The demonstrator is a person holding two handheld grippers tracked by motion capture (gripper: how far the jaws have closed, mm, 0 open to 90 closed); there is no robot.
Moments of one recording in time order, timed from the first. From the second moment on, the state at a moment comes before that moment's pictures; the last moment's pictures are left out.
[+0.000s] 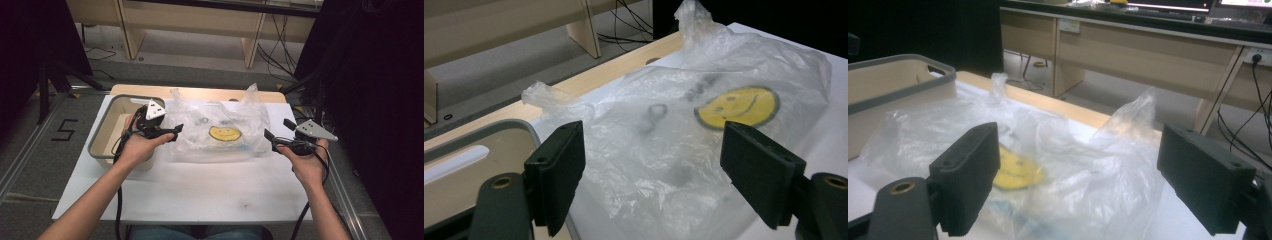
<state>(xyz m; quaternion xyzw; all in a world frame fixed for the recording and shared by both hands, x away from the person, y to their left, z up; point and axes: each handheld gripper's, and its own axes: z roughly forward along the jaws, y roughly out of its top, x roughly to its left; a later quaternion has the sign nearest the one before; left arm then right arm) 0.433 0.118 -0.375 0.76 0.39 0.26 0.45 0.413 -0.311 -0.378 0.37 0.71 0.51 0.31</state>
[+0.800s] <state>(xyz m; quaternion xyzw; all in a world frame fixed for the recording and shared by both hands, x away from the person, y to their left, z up) 0.405 0.132 -0.385 0.78 0.36 0.25 0.45 0.390 -0.323 -0.396 0.38 0.73 0.50 0.29</state>
